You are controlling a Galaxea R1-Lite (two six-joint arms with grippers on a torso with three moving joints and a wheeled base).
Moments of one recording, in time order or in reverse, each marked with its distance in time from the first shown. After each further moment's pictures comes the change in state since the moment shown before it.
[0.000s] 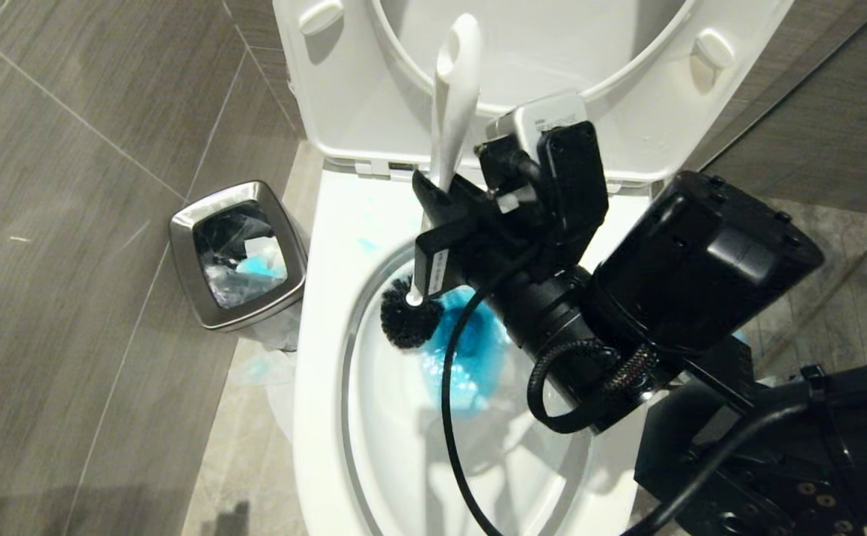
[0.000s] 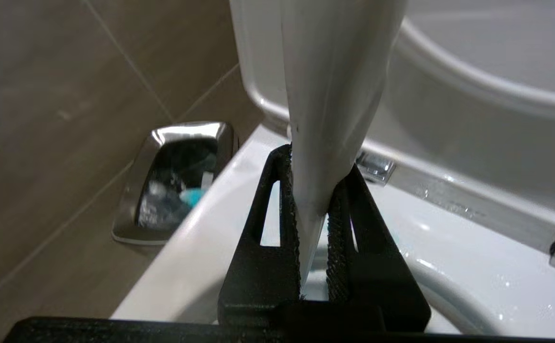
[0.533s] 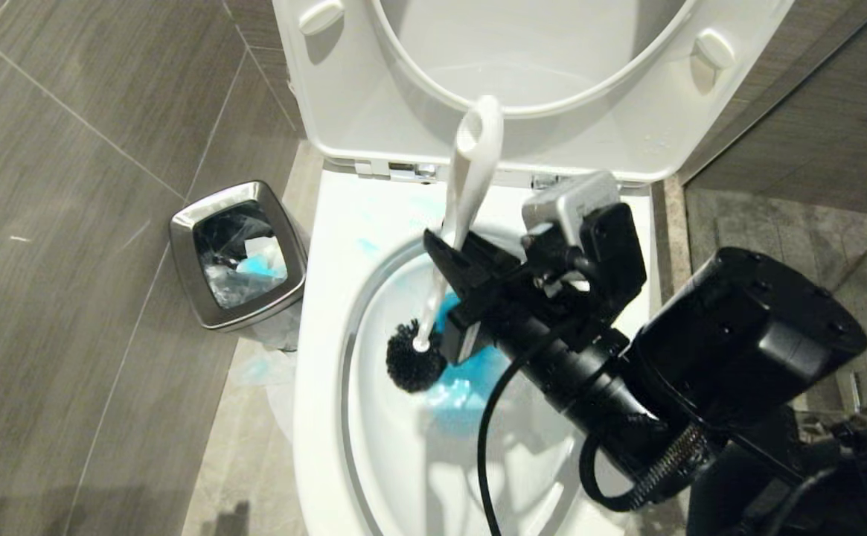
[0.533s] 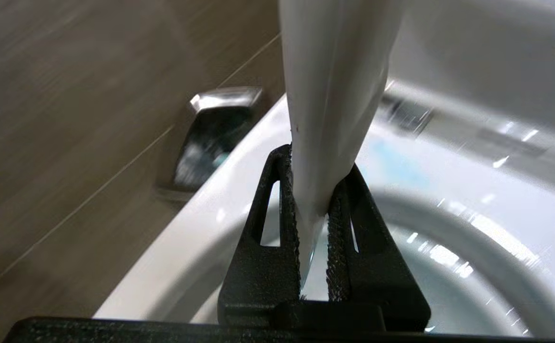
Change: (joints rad) left arm 0.000 0.000 0.000 0.000 0.000 0.000; right arm -0.001 -0.053 0.244 -0.096 0.111 0.057
